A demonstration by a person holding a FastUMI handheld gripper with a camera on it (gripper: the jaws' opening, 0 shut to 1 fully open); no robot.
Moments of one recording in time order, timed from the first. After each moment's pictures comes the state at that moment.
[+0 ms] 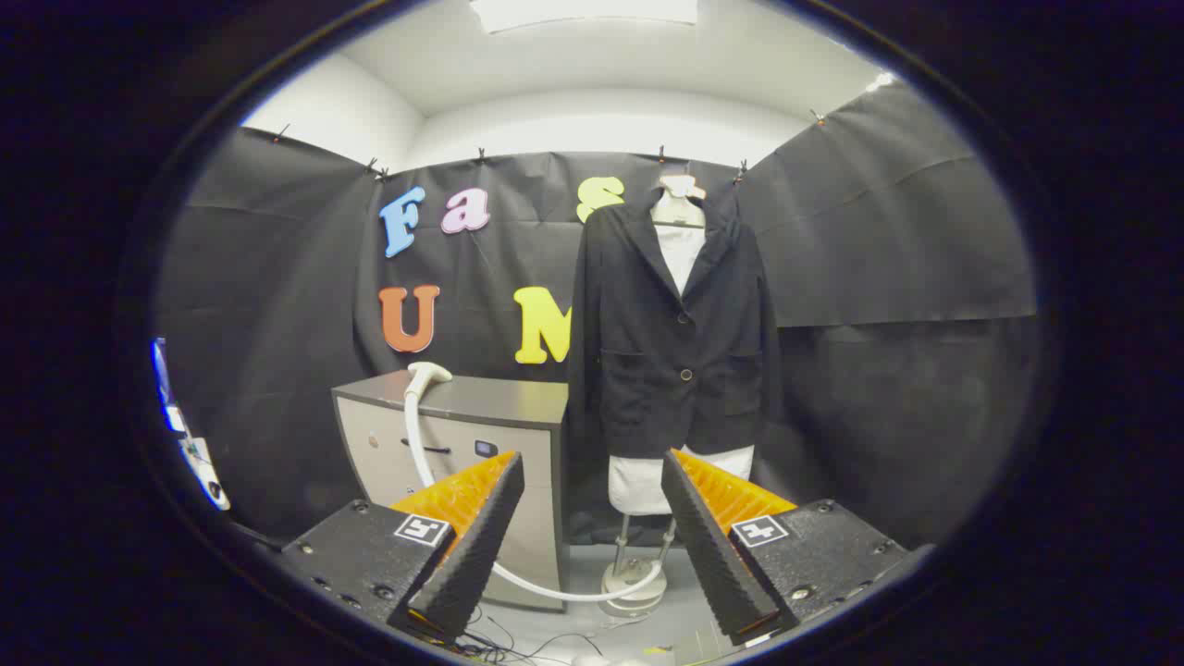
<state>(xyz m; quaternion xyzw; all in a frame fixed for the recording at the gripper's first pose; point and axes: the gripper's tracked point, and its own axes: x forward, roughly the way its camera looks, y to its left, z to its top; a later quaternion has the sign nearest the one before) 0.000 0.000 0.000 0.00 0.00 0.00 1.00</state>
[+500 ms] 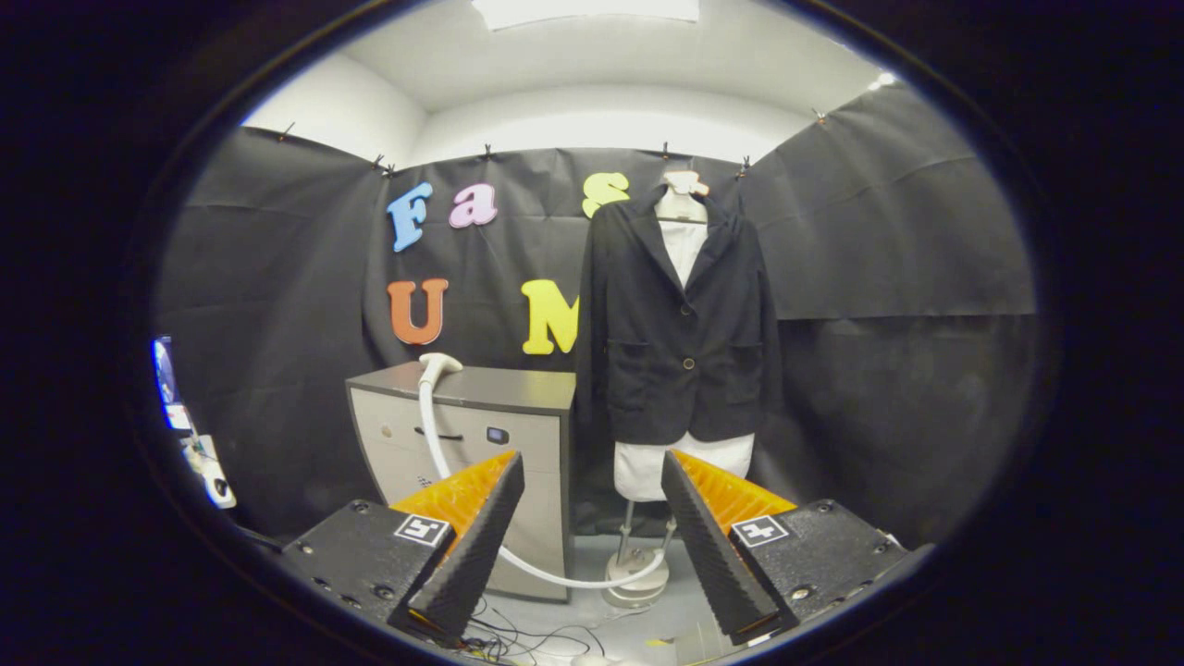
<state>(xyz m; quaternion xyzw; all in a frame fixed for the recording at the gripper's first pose) -0.024 0.006 -0.012 -0.01 0.01 0.00 1.00</state>
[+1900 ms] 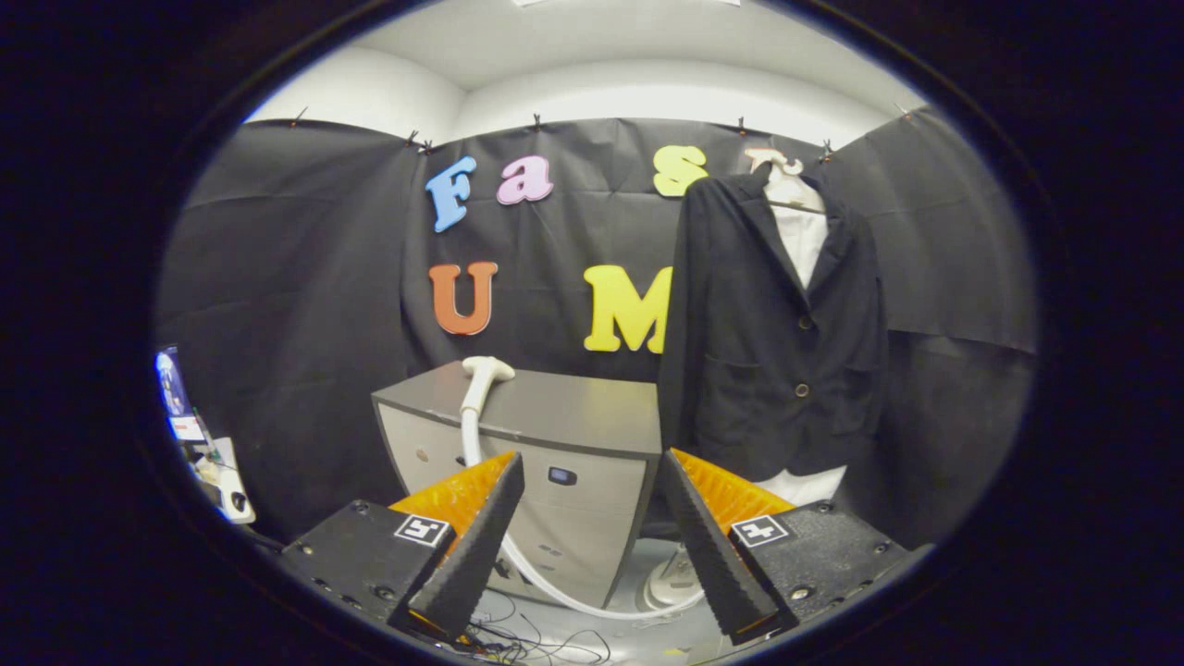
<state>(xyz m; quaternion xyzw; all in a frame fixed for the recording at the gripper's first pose) 0.133 0.140 0.055 -0.03 0.06 0.11 0.99</state>
